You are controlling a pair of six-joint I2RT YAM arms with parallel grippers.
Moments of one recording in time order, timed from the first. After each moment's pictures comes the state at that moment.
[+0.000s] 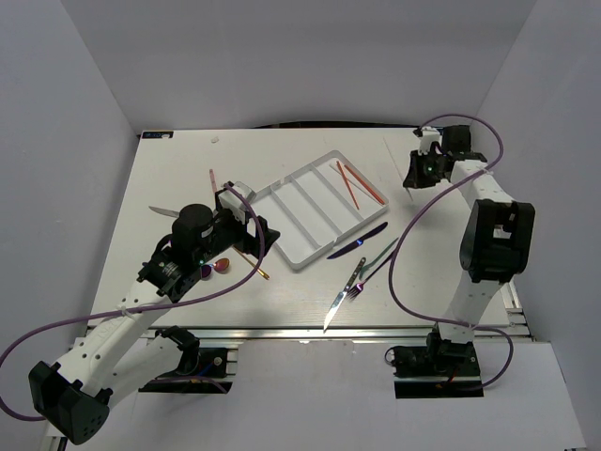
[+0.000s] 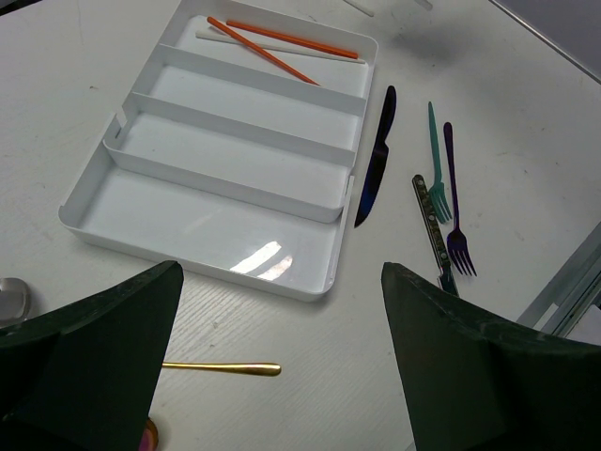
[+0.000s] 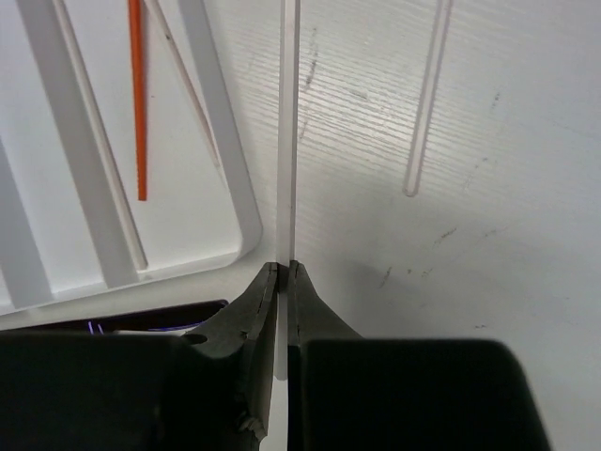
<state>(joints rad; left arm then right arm) -0.56 0.85 0.78 -0.19 0.18 -0.05 -0.04 1.91 1.49 -0.50 -0.44 -0.22</state>
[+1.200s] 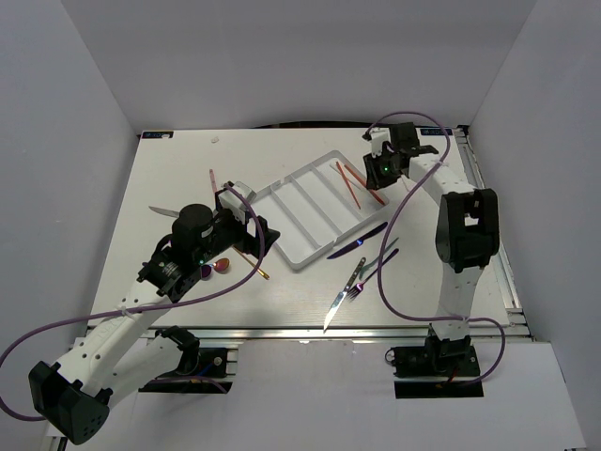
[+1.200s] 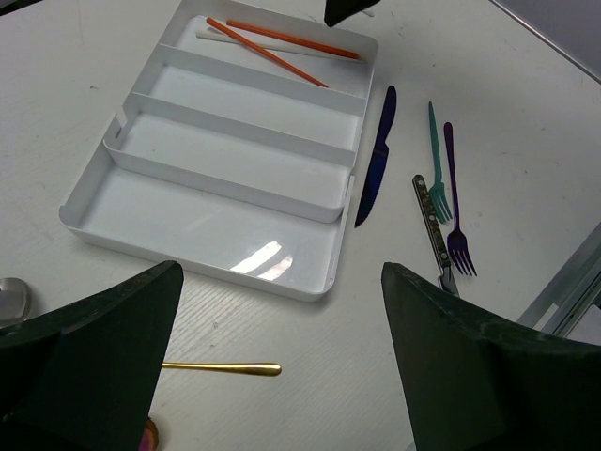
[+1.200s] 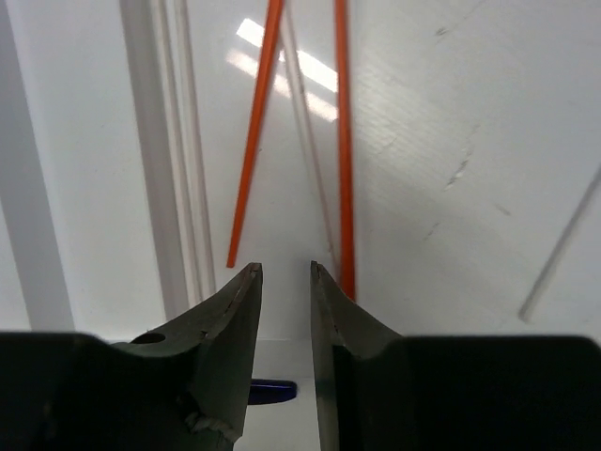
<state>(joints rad) -0.56 0.85 0.78 -0.19 0.18 -0.05 0.20 2.04 1.62 -0.54 -0.33 -0.27</state>
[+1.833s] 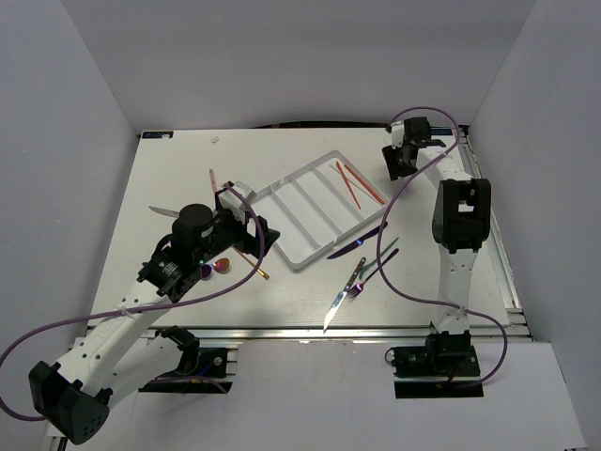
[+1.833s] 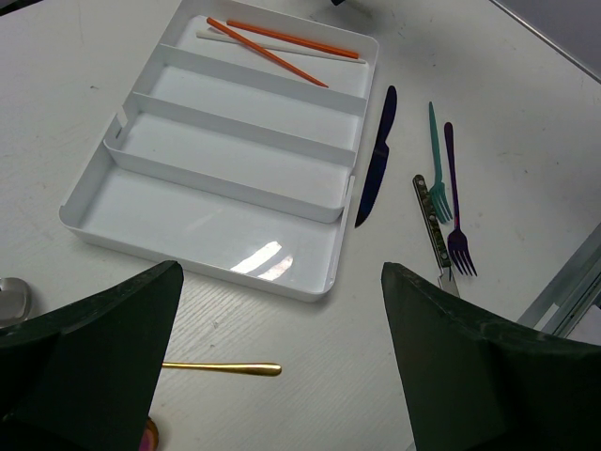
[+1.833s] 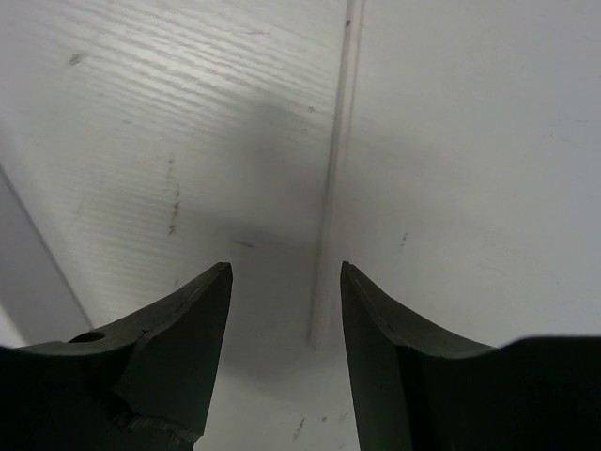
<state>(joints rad) -0.56 0.85 0.78 -0.19 0.18 -0.05 0.09 2.28 1.86 -0.51 -0.05 -0.30</state>
